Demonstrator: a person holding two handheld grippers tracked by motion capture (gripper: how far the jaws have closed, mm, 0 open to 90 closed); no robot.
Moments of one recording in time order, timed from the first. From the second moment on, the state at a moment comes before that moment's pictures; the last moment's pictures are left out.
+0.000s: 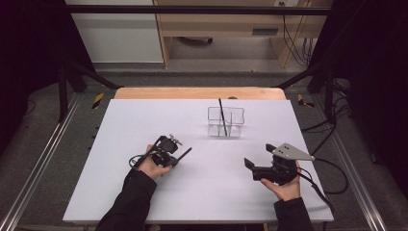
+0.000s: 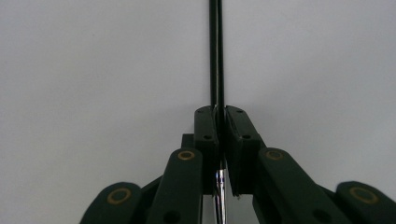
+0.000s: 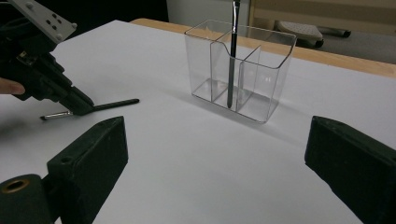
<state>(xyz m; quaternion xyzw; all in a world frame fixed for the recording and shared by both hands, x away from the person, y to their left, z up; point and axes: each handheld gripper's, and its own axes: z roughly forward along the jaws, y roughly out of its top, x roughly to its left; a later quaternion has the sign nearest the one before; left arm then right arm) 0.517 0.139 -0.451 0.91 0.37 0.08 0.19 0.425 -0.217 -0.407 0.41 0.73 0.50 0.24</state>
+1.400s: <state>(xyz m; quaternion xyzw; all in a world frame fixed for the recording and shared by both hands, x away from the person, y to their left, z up) 0.470 0.152 -0.399 0.91 0.26 0.09 0.31 0.426 -0.194 -0.397 0.38 0.76 0.47 0.24</state>
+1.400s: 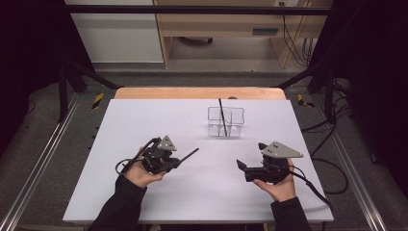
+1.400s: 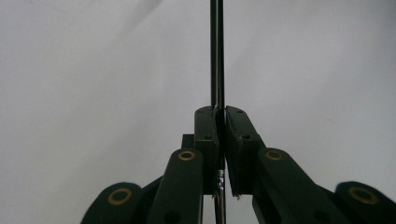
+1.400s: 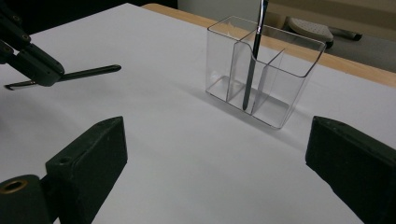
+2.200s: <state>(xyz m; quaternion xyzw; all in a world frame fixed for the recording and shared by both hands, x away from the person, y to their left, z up) 0.456 0.139 -0.388 0.92 0.20 0.08 0.33 0.426 -0.152 -0.387 0.31 0.83 0.41 0.23</state>
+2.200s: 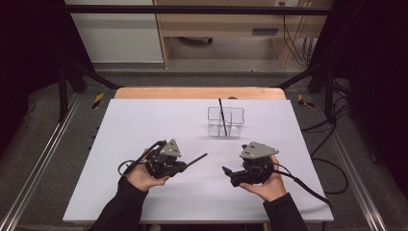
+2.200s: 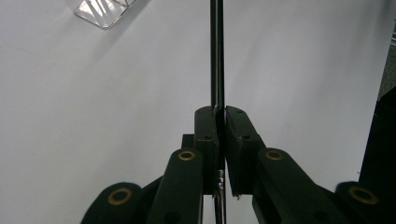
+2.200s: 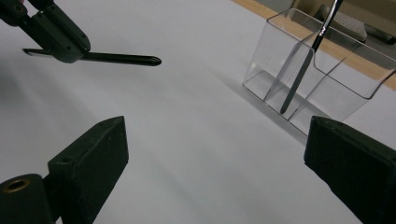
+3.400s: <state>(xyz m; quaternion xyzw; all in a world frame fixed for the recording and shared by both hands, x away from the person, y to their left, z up) 0.458 0.114 -0.377 0.93 0.14 0.05 0.33 0.423 -0.106 -0.372 0.18 0.90 0.28 0.27</state>
